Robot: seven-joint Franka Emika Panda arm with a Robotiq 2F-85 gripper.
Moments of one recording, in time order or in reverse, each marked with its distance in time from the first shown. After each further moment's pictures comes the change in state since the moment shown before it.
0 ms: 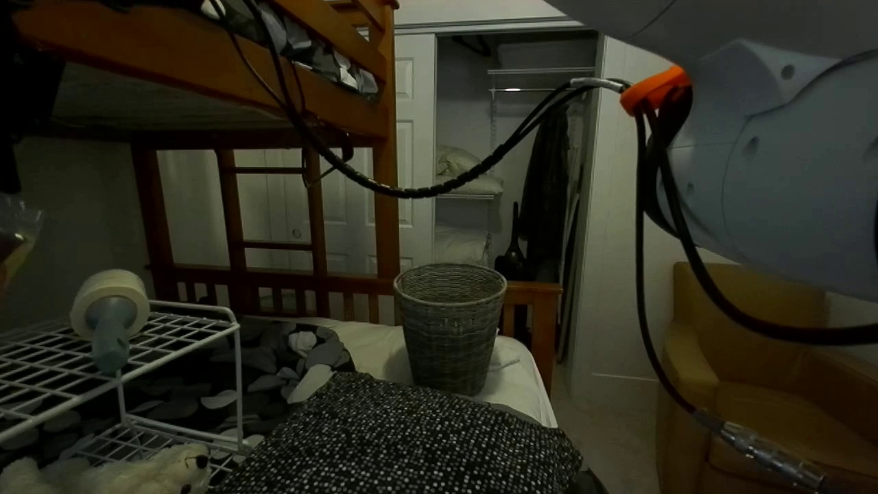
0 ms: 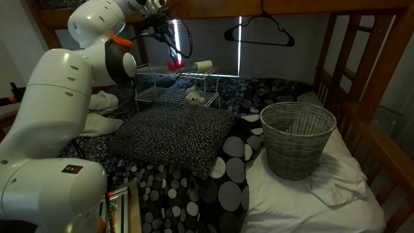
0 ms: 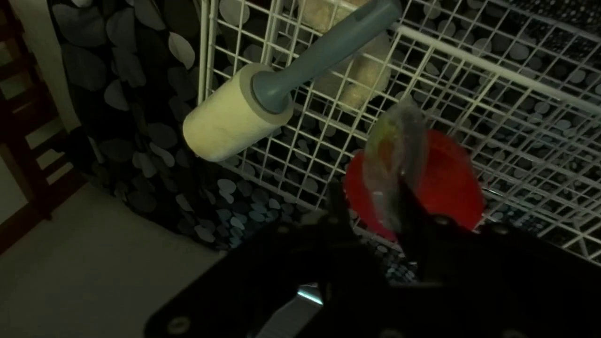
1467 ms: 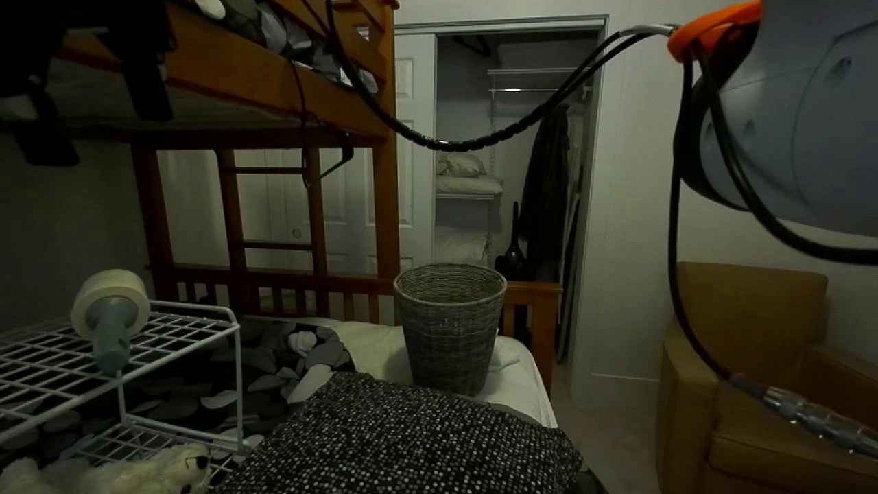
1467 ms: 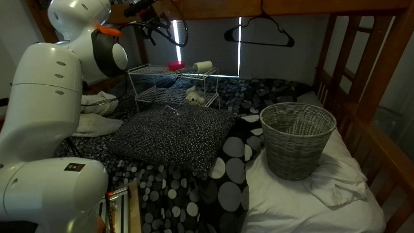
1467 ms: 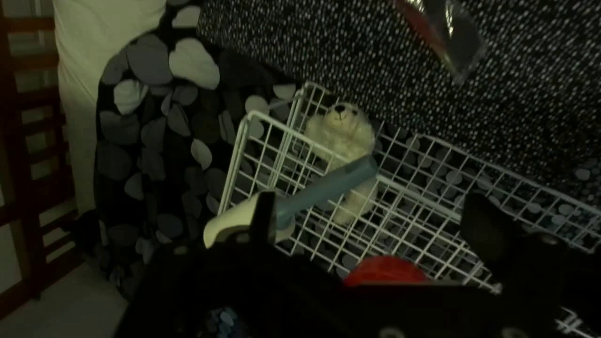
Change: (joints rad) arm 0.062 -0.098 -0.030 0.008 -0.043 -0.381 -0.081
